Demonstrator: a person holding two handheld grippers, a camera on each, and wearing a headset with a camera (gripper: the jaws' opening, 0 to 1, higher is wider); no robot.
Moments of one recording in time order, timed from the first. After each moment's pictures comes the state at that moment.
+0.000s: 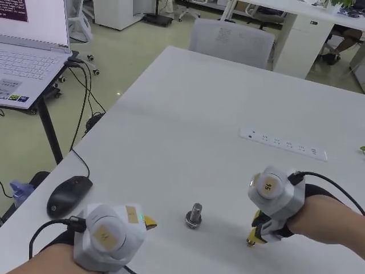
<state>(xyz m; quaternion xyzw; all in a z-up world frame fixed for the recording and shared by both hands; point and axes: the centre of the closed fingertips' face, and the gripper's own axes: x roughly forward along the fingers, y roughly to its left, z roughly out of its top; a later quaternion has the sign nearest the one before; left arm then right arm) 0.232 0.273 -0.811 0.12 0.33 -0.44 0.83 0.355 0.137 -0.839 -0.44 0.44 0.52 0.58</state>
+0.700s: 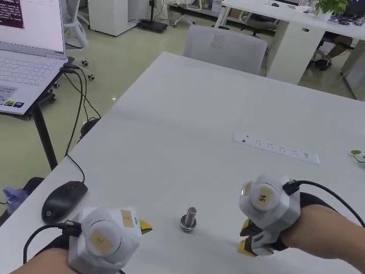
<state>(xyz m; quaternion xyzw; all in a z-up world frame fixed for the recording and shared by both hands) 0.230 0.272 -0.809 0.12 0.32 -0.44 0.83 0.316 0.149 -0.821 -0.43 0.43 0.55 0.57</state>
